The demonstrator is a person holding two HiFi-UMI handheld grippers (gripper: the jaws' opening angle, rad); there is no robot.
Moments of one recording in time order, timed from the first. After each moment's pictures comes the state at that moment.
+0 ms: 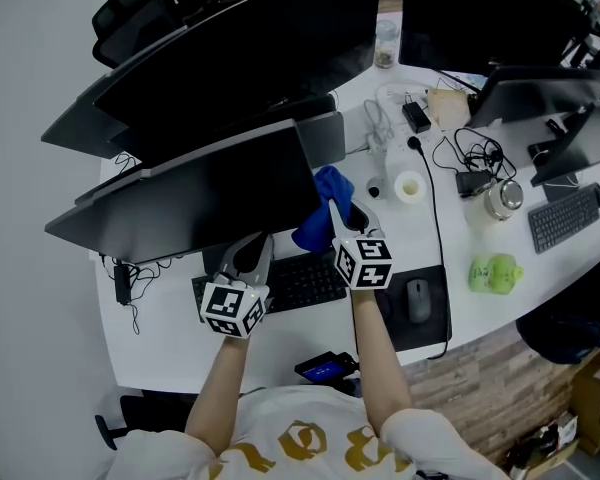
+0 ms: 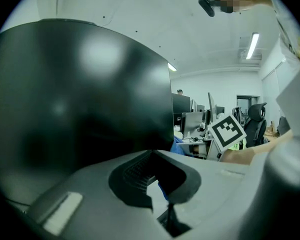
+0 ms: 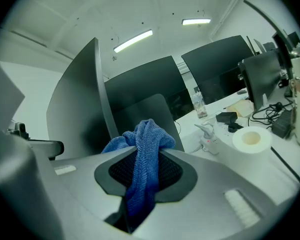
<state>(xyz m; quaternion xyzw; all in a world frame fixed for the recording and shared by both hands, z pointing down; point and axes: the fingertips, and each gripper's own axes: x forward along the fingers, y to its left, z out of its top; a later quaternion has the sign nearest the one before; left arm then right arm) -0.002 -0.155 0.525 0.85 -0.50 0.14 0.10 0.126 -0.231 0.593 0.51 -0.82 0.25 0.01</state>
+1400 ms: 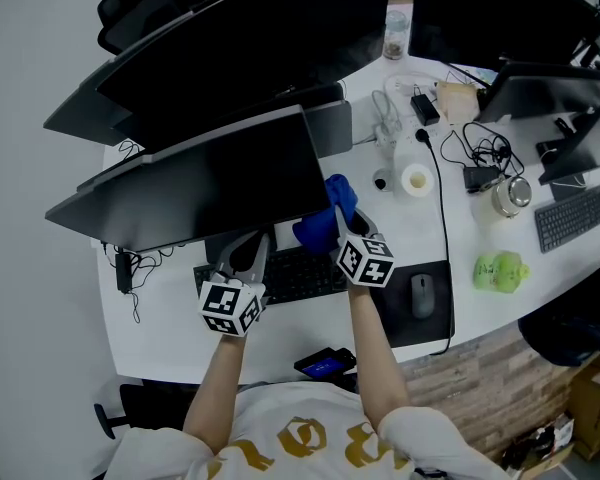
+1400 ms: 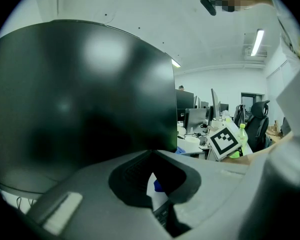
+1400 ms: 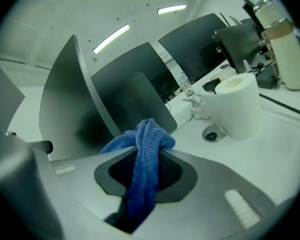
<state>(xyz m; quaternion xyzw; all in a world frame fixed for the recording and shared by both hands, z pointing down) -0.022 -0.139 0.538 0.84 -0.51 0.16 0.12 0.120 -0.210 0.658 0.52 -0.77 0.37 -0.02</state>
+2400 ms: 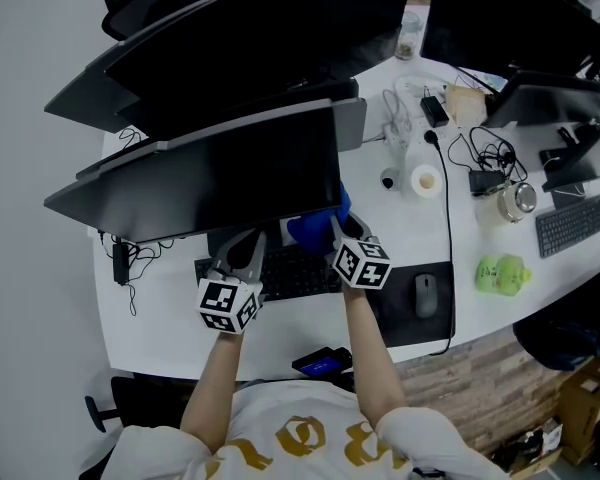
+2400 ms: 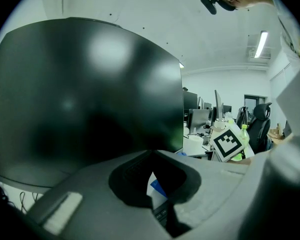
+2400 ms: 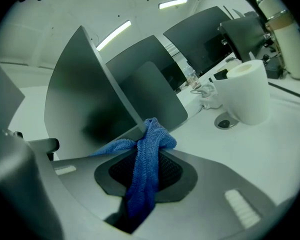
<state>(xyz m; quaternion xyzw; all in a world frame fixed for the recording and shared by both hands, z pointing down) -0.048 -0.133 0.544 0.83 -0.53 0.15 0.13 0.085 -0.197 0.663 0.49 -0.79 0.38 -0.02</state>
